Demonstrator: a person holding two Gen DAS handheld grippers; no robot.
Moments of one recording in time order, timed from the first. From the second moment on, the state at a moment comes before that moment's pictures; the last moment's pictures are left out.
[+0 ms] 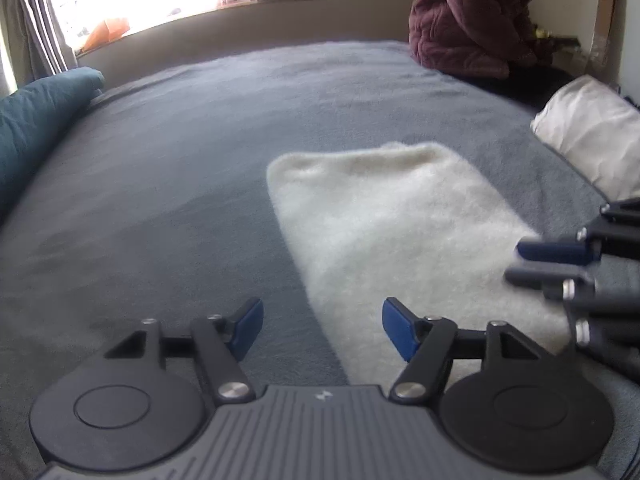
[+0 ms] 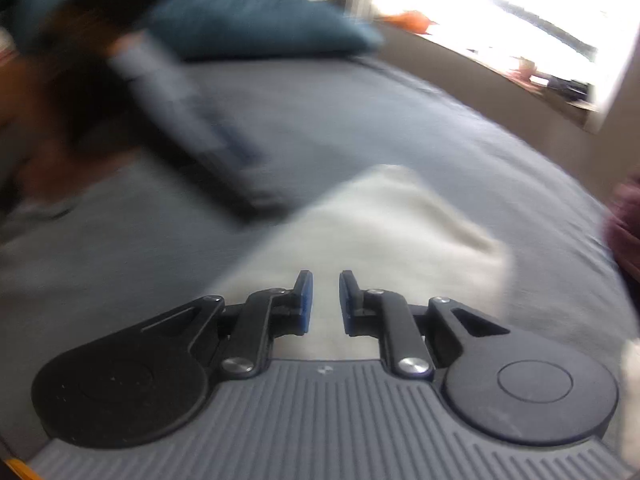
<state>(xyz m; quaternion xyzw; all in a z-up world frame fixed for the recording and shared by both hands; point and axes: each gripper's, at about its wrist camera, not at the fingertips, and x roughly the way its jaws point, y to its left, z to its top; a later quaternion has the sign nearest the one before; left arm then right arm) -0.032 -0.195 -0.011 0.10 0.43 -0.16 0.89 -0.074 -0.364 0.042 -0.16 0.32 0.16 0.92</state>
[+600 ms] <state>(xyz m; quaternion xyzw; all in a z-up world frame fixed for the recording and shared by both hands) -0.022 -0.227 -0.017 0.12 0.43 -0.11 0.89 -0.022 -0.407 0.022 -0.08 0.37 0.09 0.92</state>
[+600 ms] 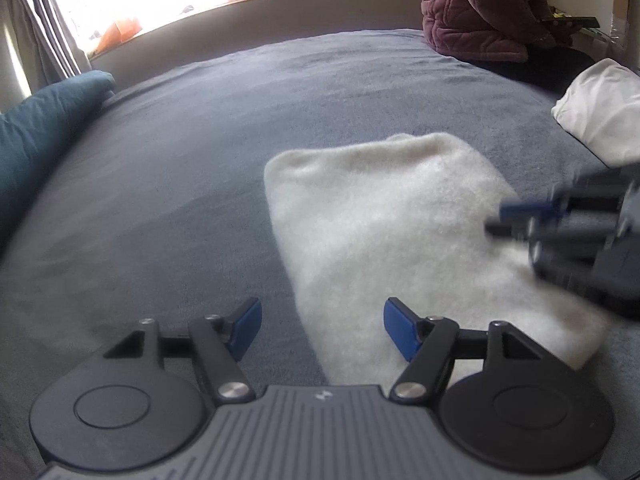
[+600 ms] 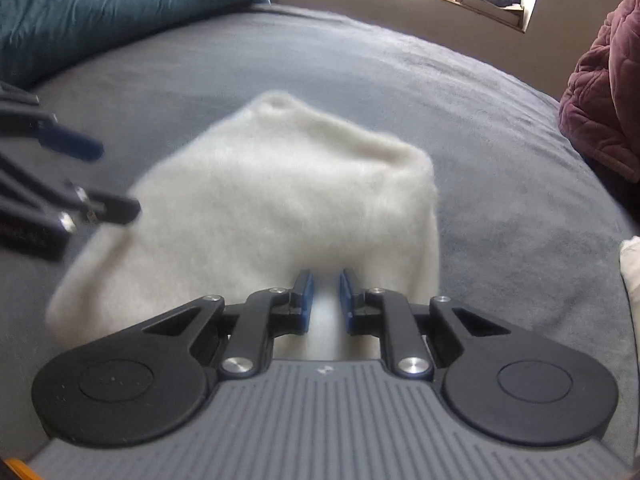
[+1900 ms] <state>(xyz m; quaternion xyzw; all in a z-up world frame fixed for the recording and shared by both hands) -0.012 -0.239 -0.025 0.12 0.44 -0.10 0.88 0.032 -0.422 0.008 -0.06 0.39 0.06 0.92</state>
